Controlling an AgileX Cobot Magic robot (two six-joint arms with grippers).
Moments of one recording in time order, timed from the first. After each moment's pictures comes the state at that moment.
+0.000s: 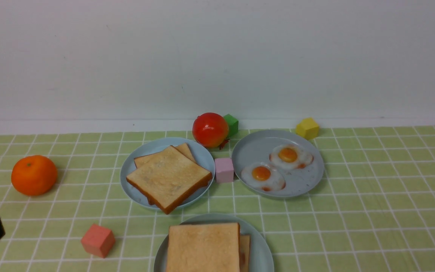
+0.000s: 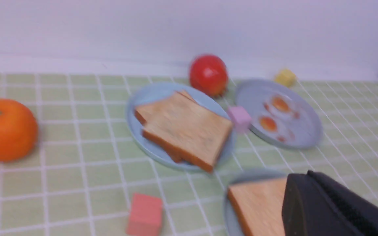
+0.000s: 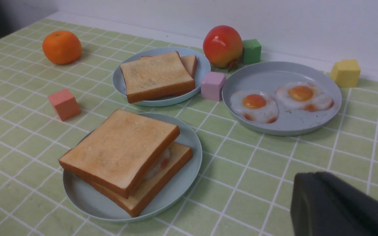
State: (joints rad) right arm 0.33 0.26 -0.29 0.48 0.45 -0.44; left arm -0.24 0.25 -0.38 -0.18 0.41 -0.09
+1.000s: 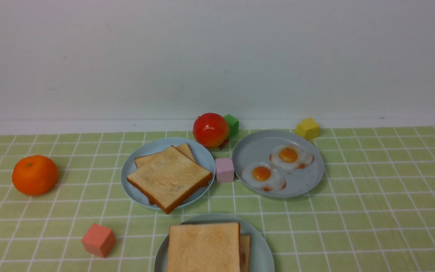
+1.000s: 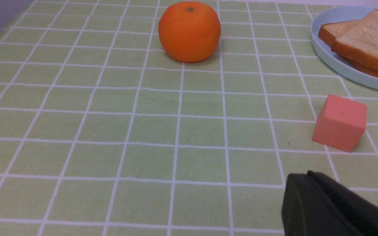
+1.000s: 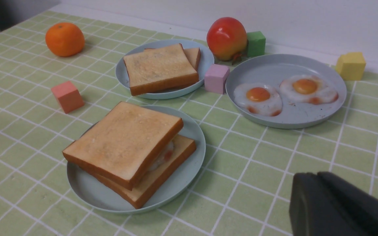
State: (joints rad) right arm 0.33 0.26 -0.29 0.48 0.47 -0.44; left arm 0.02 -0.01 0.03 0.07 0.40 -0.12
